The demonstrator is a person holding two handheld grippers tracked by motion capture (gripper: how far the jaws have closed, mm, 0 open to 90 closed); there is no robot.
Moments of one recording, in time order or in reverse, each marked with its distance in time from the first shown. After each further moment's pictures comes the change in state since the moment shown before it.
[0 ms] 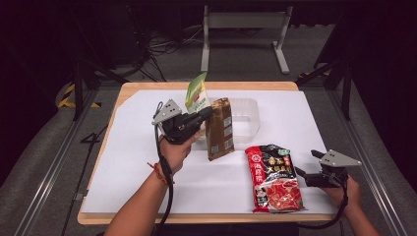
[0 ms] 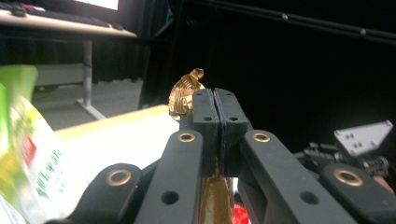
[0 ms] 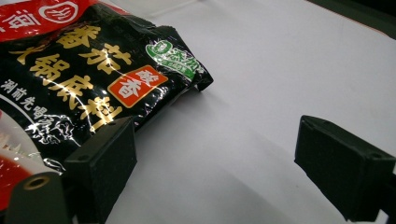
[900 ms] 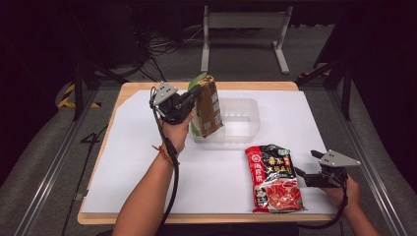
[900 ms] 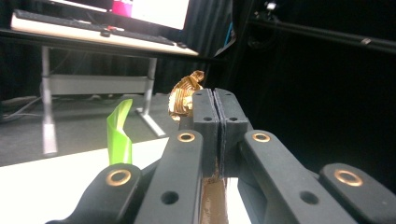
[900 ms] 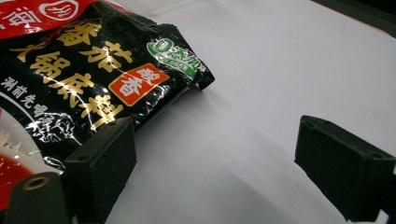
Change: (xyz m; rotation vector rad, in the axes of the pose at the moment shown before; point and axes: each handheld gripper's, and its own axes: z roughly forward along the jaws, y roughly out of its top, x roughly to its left) left arm 0.030 0.019 0.025 -0.049 0.278 -0.003; right arm 0.000 0.000 0.001 0.004 0.001 -0.006
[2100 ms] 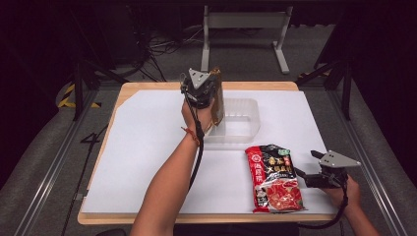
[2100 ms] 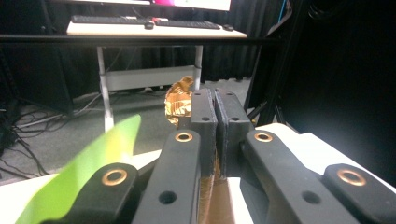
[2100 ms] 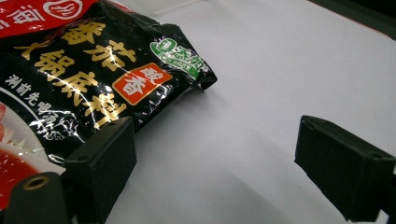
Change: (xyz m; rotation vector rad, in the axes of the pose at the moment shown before) left arm -0.017 -0.005 0.083 0.076 0.180 0.081; right arm 0.001 0.000 0.000 -0.002 0.002 -0.010
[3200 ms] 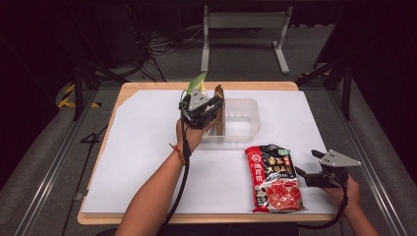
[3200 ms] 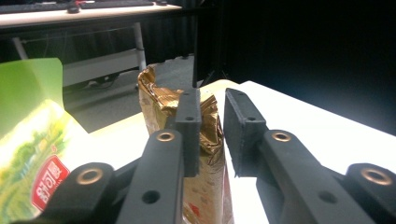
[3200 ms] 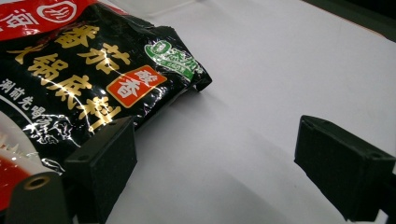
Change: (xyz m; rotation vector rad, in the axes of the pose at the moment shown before) left arm 0.003 -0.033 -0.036 0.069 -0.266 0.170; right arm -0.001 0.000 0.000 -0.002 -0.012 0.012
